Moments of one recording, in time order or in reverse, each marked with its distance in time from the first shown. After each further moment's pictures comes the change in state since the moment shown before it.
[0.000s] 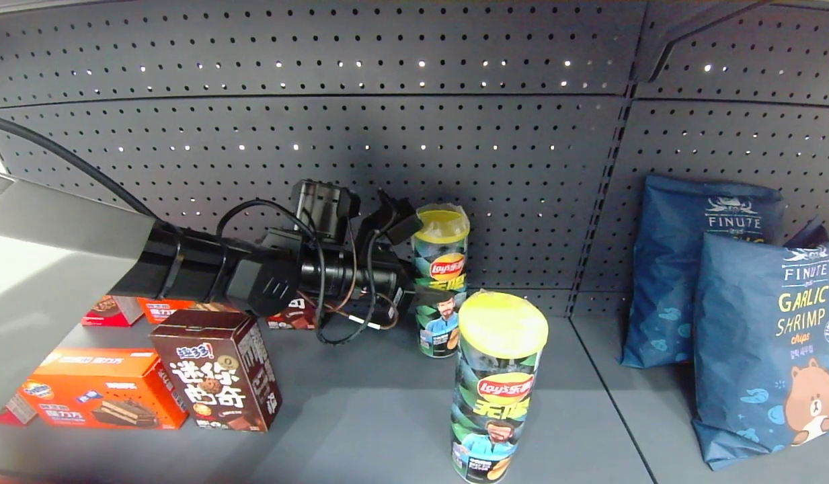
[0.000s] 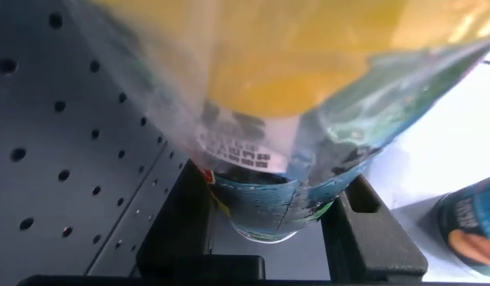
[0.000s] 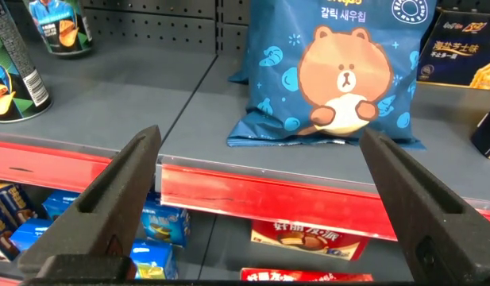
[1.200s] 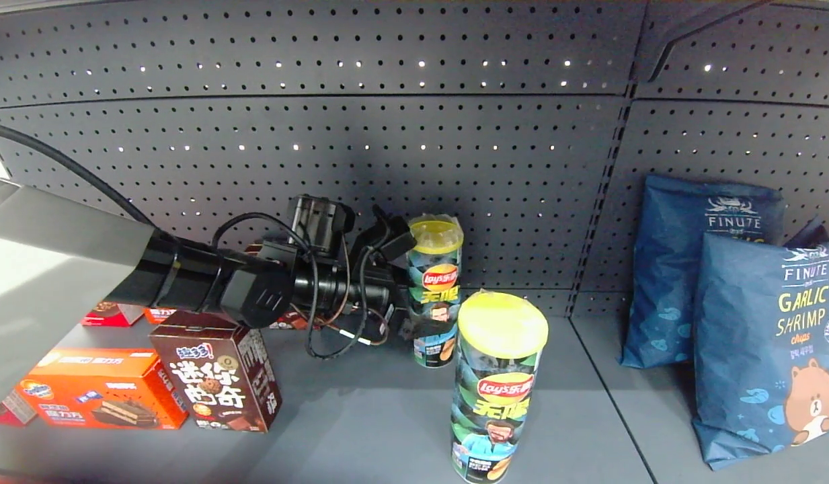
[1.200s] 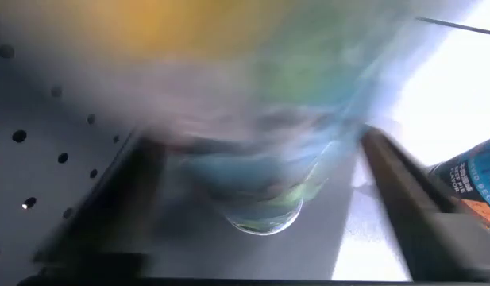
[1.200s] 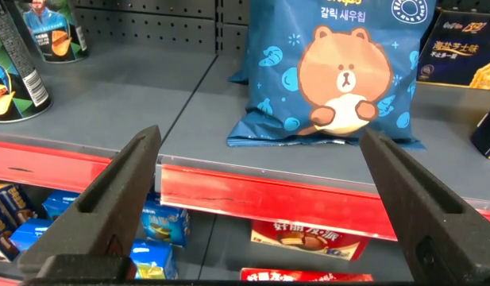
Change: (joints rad) left arm 0.012 -0.010 0.070 0.005 -0.030 0.039; right arm 0.000 0.000 0.000 0.000 0.000 0.000
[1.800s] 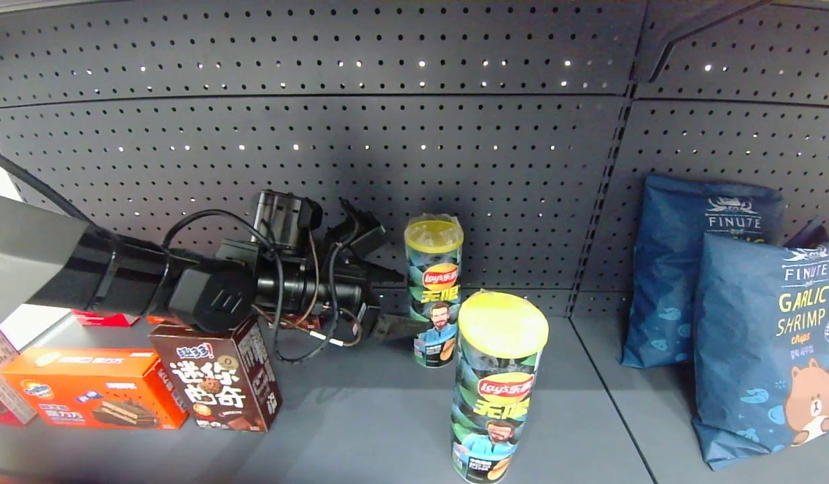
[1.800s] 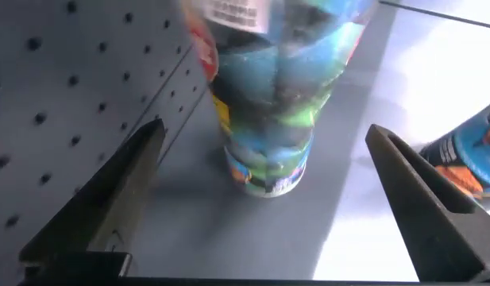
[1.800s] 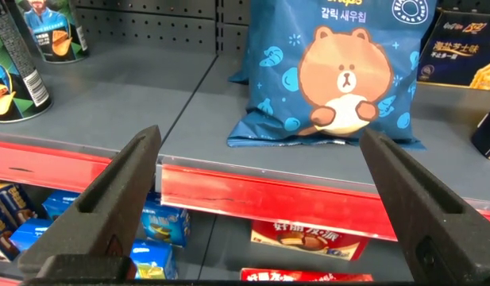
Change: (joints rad) left arm 0.052 -0.098 0.110 -0.008 0.005 0.003; right arm 0.000 0.000 0.000 0.000 0.000 0.000
